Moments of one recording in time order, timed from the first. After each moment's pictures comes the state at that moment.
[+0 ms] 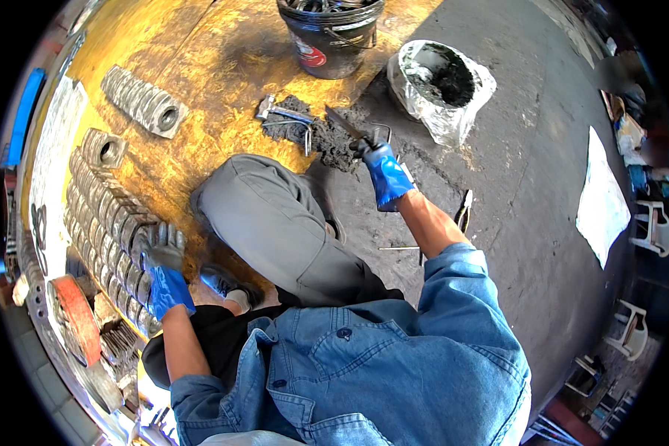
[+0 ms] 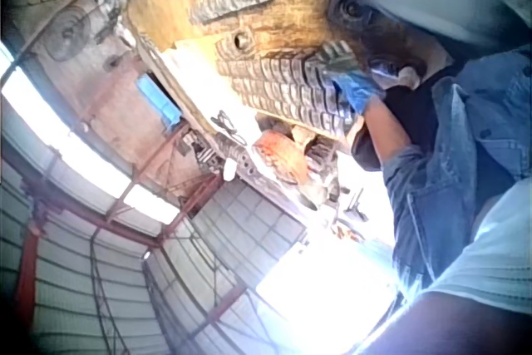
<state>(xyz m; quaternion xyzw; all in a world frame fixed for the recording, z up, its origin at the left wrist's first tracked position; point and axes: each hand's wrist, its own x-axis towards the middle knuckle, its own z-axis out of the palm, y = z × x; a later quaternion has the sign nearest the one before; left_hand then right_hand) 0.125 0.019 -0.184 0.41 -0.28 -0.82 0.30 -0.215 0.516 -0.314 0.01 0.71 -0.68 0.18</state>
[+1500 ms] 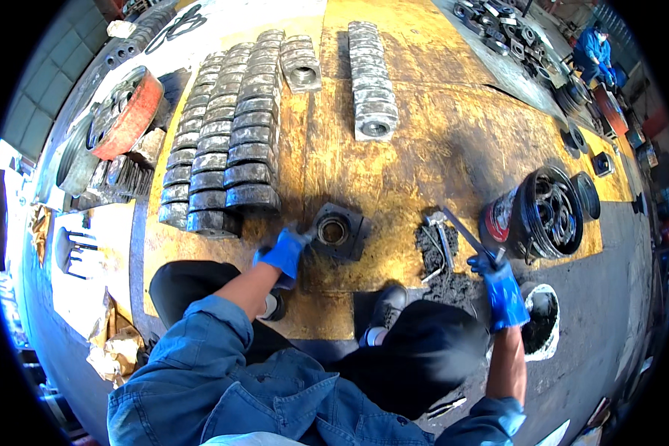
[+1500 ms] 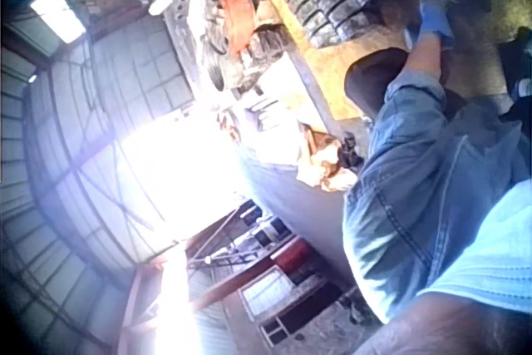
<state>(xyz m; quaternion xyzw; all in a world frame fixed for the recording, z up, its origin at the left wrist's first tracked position) 0.103 0.017 -0.345 0.60 -0.66 -0.44 0.09 -0.306 0.349 -0.115 -0.29 0.76 -0.47 0.34</state>
